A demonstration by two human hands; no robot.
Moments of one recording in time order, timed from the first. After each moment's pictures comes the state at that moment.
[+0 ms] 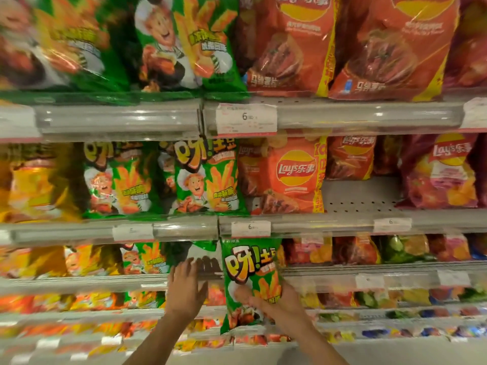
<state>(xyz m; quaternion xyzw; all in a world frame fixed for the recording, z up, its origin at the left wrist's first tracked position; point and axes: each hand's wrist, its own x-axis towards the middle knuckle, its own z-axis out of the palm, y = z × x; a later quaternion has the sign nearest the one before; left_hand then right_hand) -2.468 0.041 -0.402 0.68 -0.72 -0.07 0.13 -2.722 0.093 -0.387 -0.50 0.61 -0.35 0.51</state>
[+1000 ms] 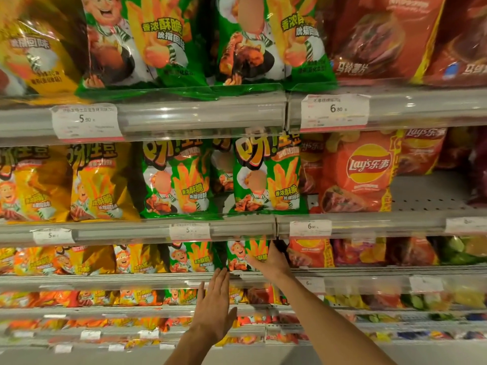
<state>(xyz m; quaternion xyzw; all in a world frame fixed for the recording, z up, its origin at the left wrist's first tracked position) -2.399 0.062 -0.416 0.63 -0.76 -0.11 -0.09 -2.583 -0.028 -0.404 -0.56 0.69 -0.21 0.41</state>
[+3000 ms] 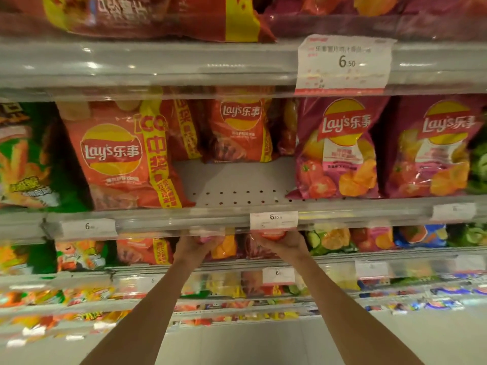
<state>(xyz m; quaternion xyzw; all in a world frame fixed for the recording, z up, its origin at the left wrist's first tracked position) -2.766 -0.048 -0.410 0.68 -0.47 -0.44 0.35 -3.026 -0.037 -0.411 -0.47 0.71 -0.28 0.45</state>
